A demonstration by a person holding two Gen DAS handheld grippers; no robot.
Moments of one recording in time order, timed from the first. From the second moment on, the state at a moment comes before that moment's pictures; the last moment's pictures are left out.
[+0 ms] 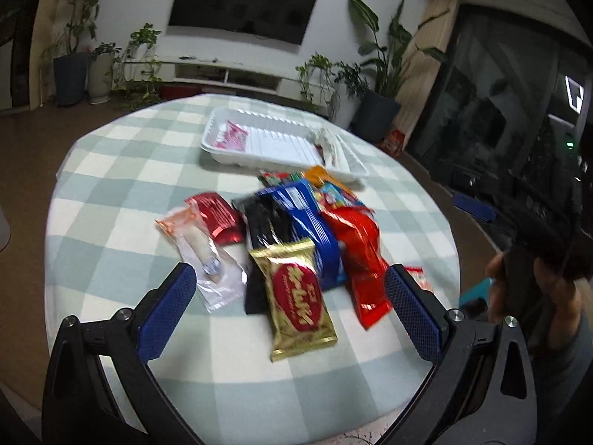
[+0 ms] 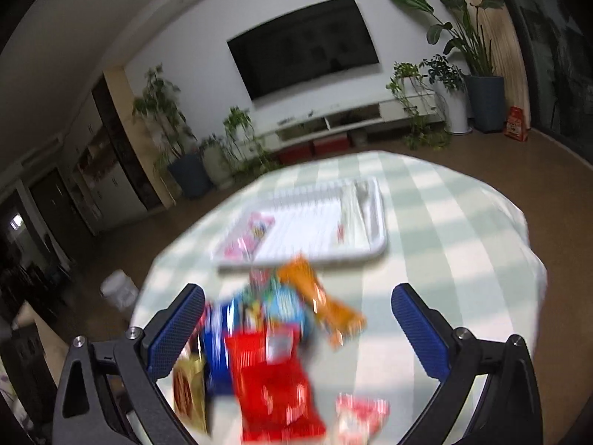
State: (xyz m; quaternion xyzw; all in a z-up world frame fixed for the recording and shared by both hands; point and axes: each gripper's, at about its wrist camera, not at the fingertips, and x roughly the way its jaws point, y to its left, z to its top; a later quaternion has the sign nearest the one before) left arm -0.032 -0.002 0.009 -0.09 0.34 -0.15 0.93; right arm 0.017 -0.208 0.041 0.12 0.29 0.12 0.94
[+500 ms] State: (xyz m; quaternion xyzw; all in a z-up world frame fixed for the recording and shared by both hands) left arm 0.000 -0.012 -0.011 -0.08 0.43 -0.08 0.90; right arm -0.012 -0.193 0.015 0.07 0.31 0.09 0.94
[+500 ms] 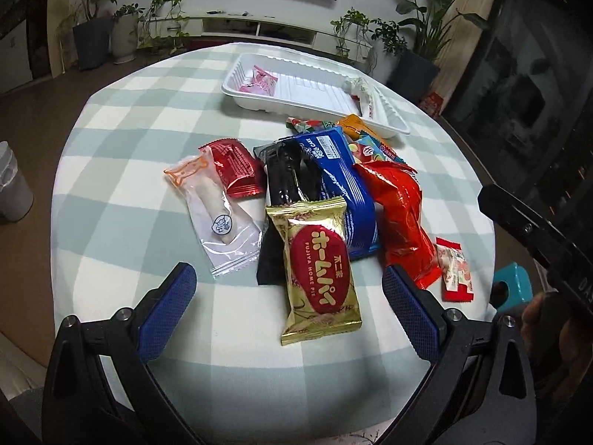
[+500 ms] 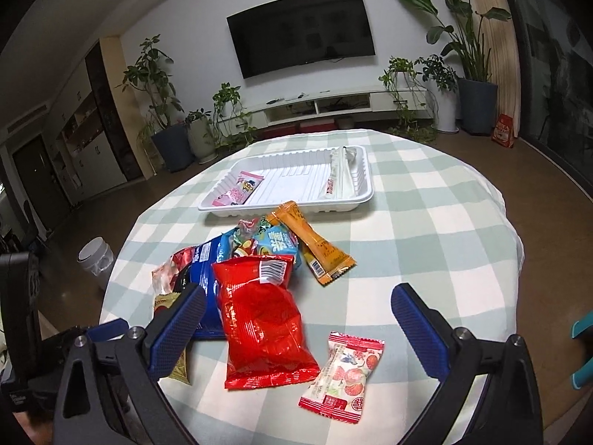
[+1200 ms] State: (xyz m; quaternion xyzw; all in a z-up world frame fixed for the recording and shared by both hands) left arm 0.018 -0.016 -0.030 -0.09 0.46 -0.10 0.88; right arm -0.009 -0.190 0.009 0.06 0.32 0.10 0.94
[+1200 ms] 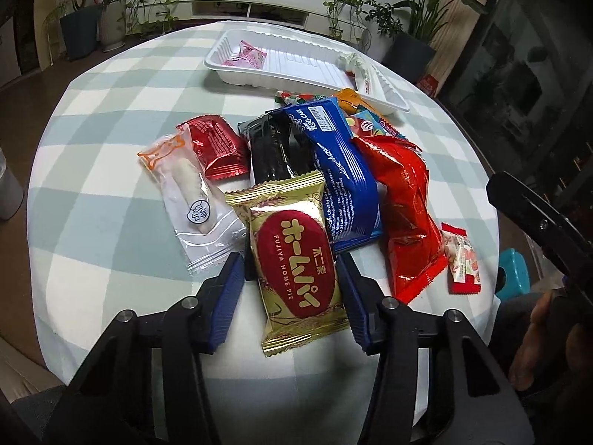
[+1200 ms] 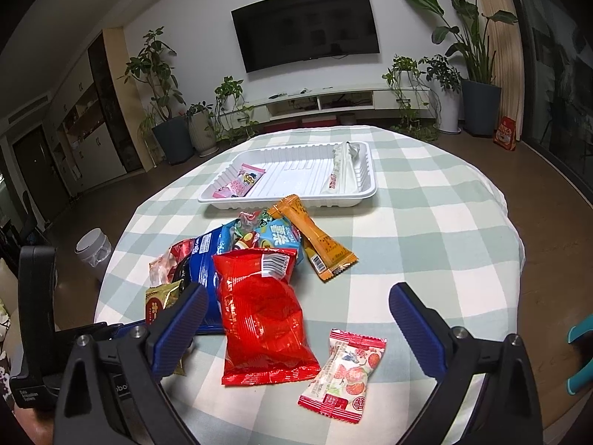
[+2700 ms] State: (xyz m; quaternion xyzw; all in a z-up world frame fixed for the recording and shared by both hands) left arm -0.001 0.019 -0.024 -0.17 0.43 -0.17 0.87; right arm 0.025 -0.159 -0.044 0.05 0.45 0.12 0.88
